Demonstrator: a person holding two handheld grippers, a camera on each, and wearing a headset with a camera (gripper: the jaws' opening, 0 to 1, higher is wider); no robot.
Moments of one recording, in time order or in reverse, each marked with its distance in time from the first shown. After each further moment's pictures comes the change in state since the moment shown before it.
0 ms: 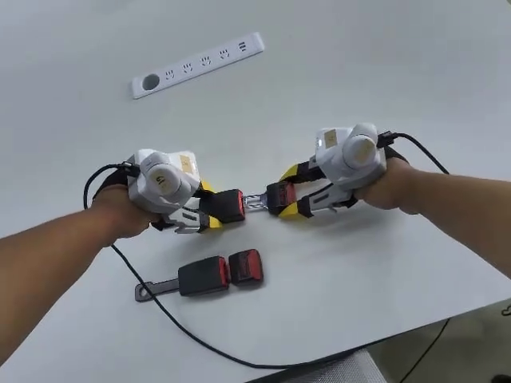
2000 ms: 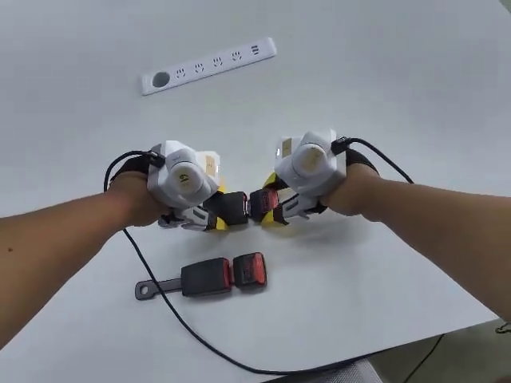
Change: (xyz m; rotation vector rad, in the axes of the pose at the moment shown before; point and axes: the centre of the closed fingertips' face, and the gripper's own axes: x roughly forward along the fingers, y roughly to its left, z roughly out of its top) left arm 0.004 -0.003 0.002 0.153 0.062 -0.056; right arm 0.037 -0.010 0.014 -0.030 0.195 -0.016
